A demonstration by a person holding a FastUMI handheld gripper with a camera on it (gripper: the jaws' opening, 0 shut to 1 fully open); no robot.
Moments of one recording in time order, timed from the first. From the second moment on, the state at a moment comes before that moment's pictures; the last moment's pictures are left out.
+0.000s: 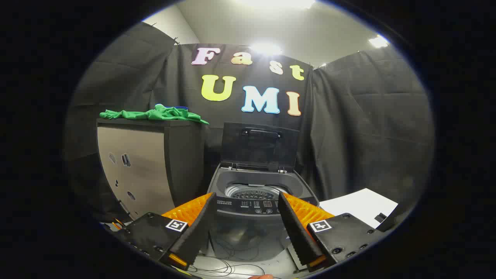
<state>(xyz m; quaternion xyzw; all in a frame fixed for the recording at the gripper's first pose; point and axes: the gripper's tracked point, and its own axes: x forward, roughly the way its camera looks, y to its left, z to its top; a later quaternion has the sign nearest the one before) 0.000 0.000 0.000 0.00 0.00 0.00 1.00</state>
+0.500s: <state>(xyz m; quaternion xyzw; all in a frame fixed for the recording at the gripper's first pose) 0.003 0.009 0.014 0.00 0.00 0.01 1.00</state>
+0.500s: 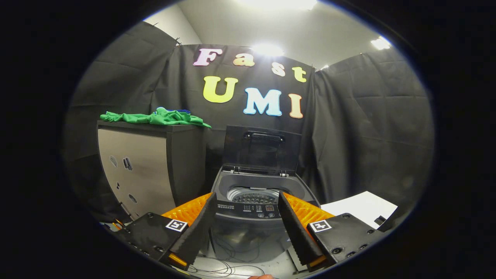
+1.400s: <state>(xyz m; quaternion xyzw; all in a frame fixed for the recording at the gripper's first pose) 0.008 0.034 0.058 0.01 -0.02 0.03 1.00</state>
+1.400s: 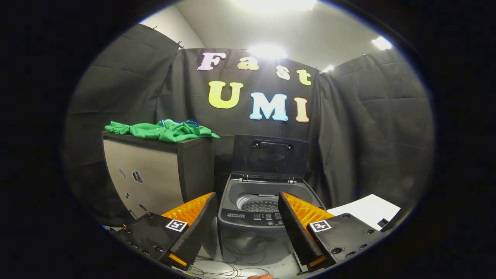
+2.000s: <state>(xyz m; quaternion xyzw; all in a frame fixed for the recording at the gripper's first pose) 0.076 0.096 0.255 0.05 -0.07 0.11 0.99</state>
